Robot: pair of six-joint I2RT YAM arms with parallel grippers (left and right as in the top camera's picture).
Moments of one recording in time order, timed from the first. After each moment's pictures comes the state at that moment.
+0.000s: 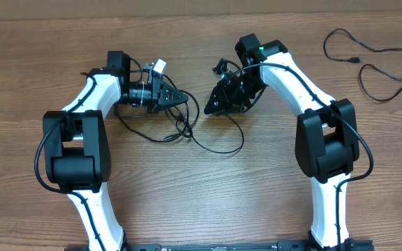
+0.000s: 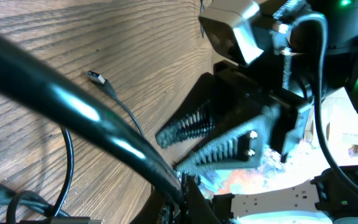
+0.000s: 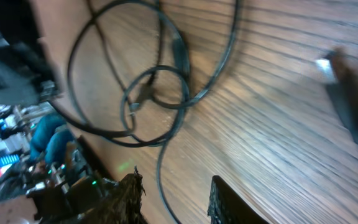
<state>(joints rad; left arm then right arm) -0.01 2.14 1.47 -0.77 1.27 -0.08 0.34 2.26 1.86 -1.17 -0.77 0.04</state>
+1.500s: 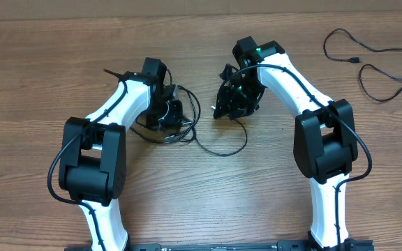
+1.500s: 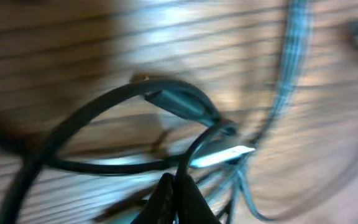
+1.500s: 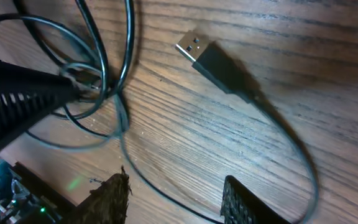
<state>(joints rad) -0.22 2.05 1.40 -0.86 0.37 -0.23 0.36 2.26 1.86 -1.22 -0.51 0.13</state>
